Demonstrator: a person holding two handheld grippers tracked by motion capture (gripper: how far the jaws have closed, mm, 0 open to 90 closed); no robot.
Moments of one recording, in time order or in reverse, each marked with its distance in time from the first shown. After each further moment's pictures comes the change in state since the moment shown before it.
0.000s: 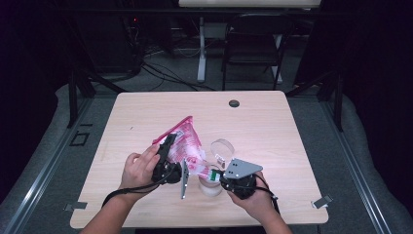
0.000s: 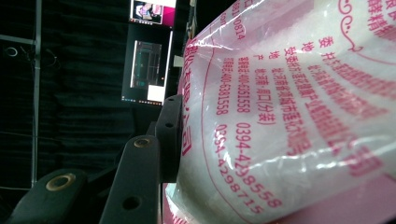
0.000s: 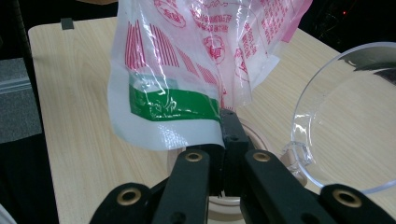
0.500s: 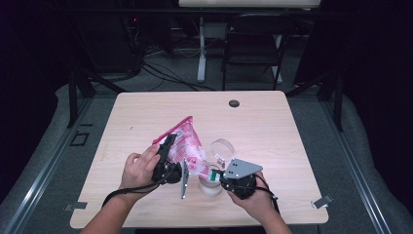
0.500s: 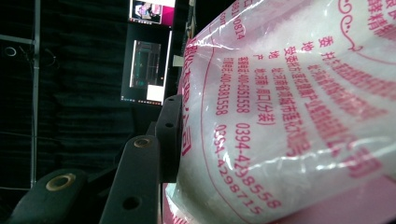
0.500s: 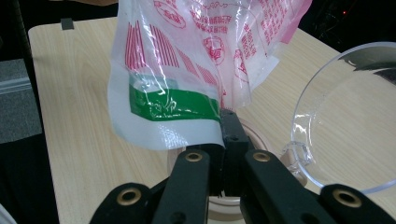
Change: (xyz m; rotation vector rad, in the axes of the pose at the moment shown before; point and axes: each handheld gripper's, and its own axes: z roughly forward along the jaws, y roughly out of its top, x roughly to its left) left arm -0.001 0.000 0.001 -0.001 -0.002 0.000; right arm 0.000 0.000 0.000 0.000 0.001 0.001
